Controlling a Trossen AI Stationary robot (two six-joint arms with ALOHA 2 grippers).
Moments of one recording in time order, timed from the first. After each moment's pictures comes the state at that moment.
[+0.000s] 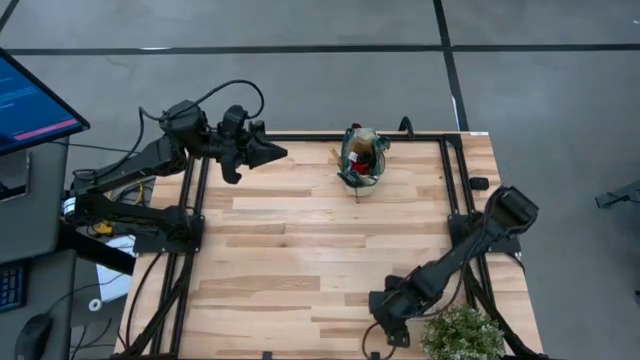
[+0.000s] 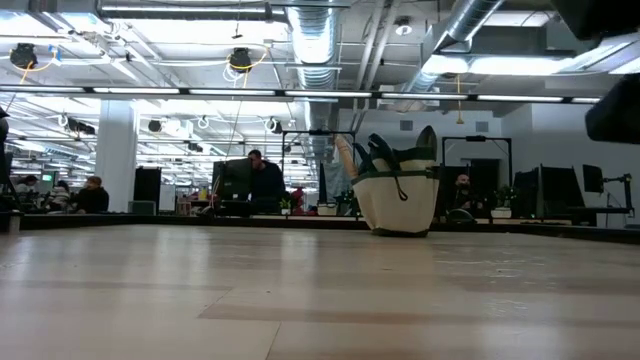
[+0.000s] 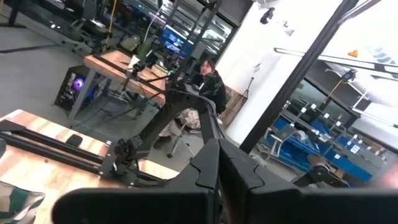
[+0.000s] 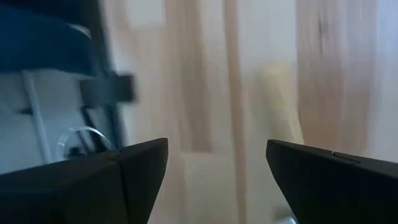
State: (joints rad) left arm 0.33 0.87 1.18 0.01 0.51 -0.56; right arm 0.70 1.78 1.12 -0.55 -0.13 0.84
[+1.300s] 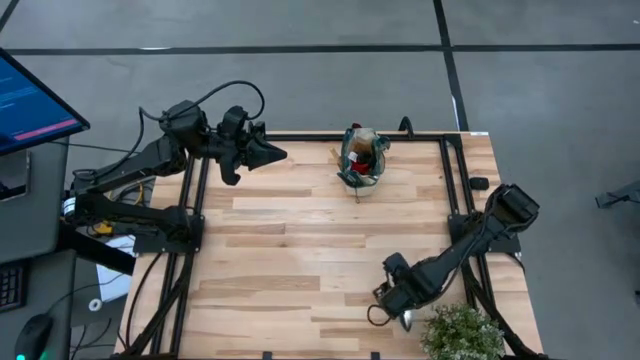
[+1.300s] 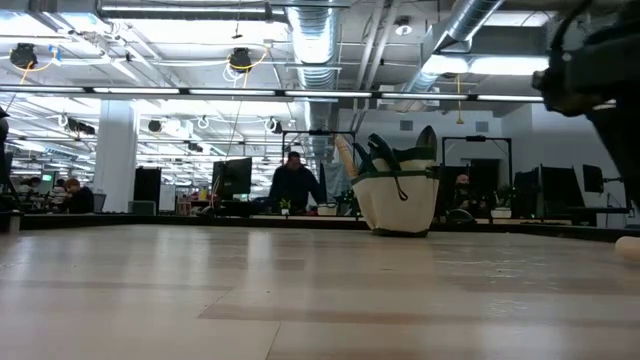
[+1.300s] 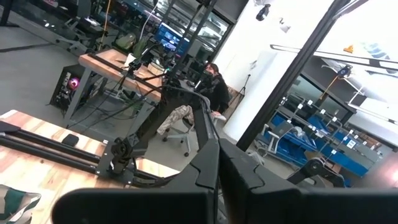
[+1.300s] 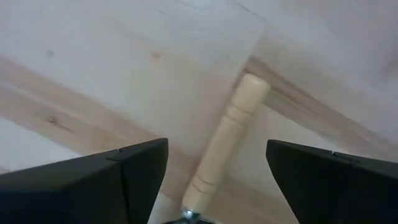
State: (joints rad) left arm 0.33 0.87 1.18 0.02 0.53 -0.55; right arm 0.68 1.76 1.08 -0.89 0.13 1.73
